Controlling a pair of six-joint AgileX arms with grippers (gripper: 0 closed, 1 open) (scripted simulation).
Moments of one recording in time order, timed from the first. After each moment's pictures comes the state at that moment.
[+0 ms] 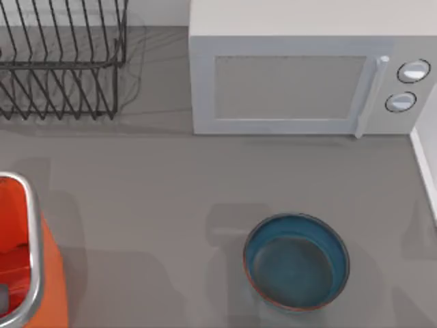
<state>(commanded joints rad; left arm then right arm) 0.09 1.12 1.00 -1.34 0.04 -1.39 0.00 0.00 0.00 0.00 0.00 0.00</state>
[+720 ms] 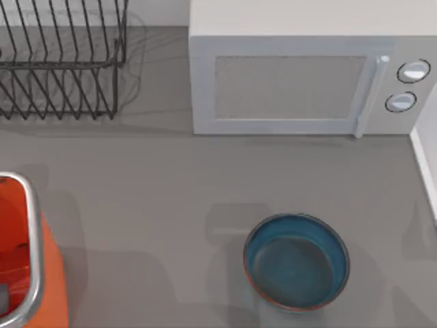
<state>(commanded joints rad) 0.08 1.14 0.86 -1.18 0.04 -1.39 0.00 0.00 0.00 0.00 0.00 0.00</state>
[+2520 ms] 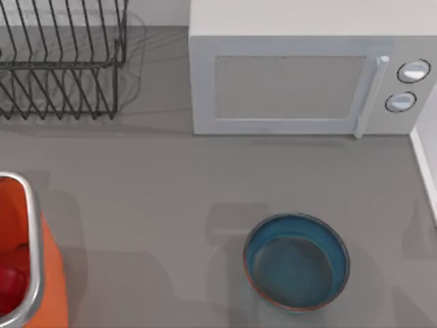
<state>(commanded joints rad) 0.08 1.16 0.74 -1.05 0.04 -1.40 0.00 0.00 0.00 0.00 0.00 0.00</state>
